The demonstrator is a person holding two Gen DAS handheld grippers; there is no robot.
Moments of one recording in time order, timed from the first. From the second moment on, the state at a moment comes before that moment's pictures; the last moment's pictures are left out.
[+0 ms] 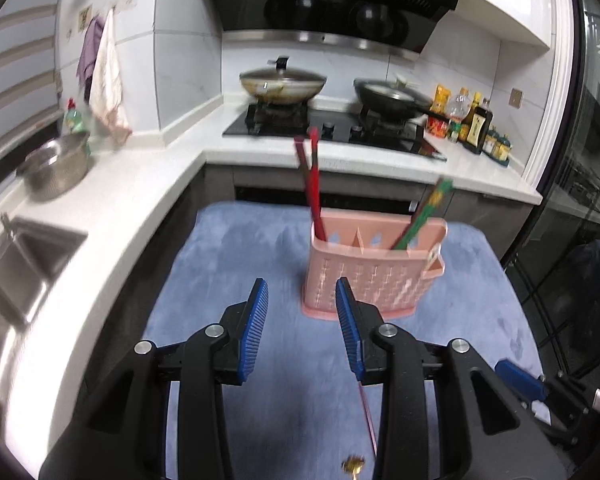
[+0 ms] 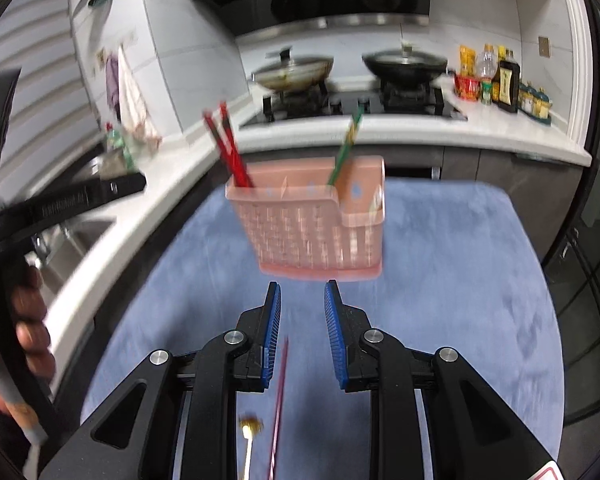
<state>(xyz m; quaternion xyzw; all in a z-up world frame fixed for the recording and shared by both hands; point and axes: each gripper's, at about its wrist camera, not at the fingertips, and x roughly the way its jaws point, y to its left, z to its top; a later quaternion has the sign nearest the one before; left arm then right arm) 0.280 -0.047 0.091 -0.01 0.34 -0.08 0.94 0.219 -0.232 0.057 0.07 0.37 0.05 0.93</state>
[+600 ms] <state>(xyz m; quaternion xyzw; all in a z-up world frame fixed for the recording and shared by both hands) 0.184 -0.026 -0.033 0.01 0.45 -0.05 0.89 0.118 -0.187 -0.061 0.04 0.49 0.08 0.87</state>
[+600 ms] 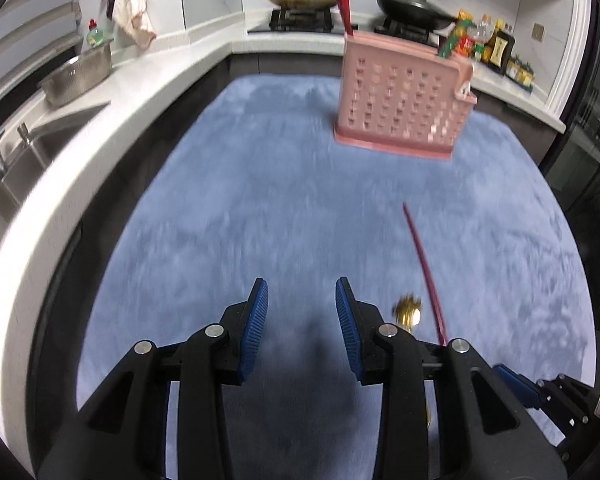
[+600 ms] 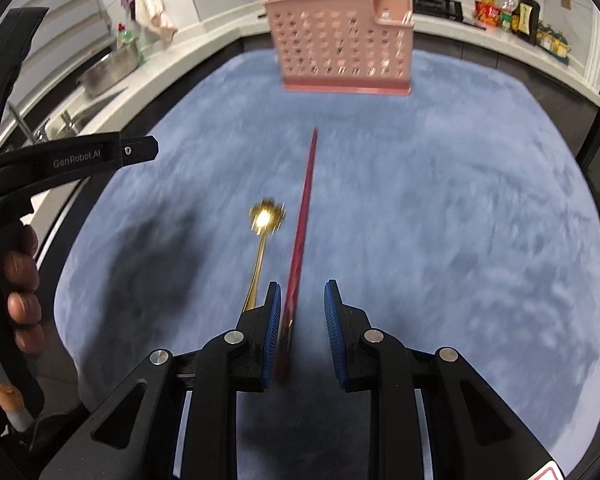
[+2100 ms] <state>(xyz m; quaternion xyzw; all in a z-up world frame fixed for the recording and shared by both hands) 0.140 -0.064 -0.079 0.03 0.51 -0.10 0.85 0.093 -0.214 -0.084 0.07 0.50 0.02 0.86</state>
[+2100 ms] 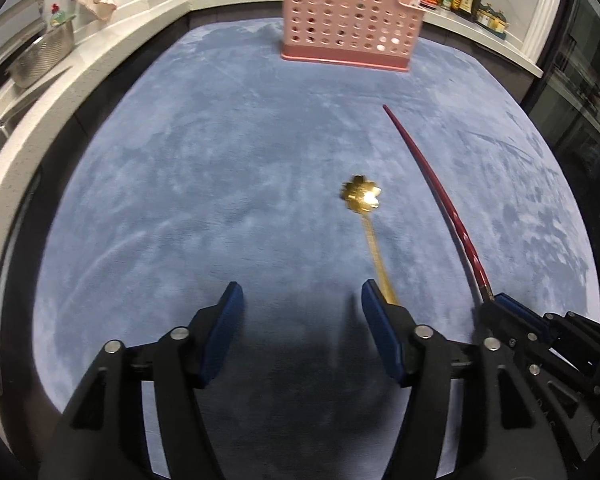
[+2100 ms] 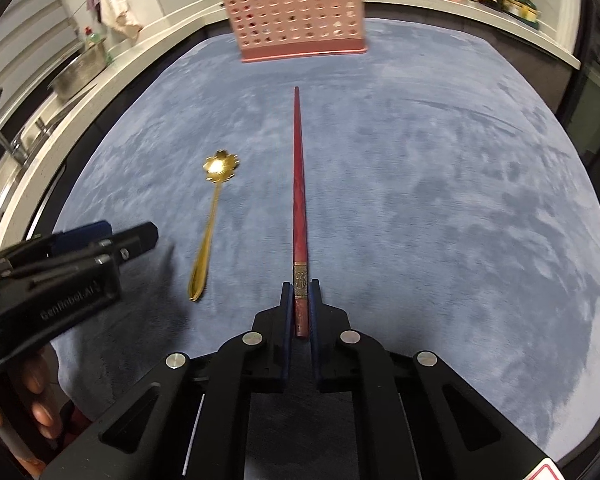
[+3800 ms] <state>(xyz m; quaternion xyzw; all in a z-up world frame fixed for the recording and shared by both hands) 0.175 -0.068 0.030 0.00 0.42 -0.15 0.89 0.126 -0.245 0.043 0.11 0.39 0.03 0.92</state>
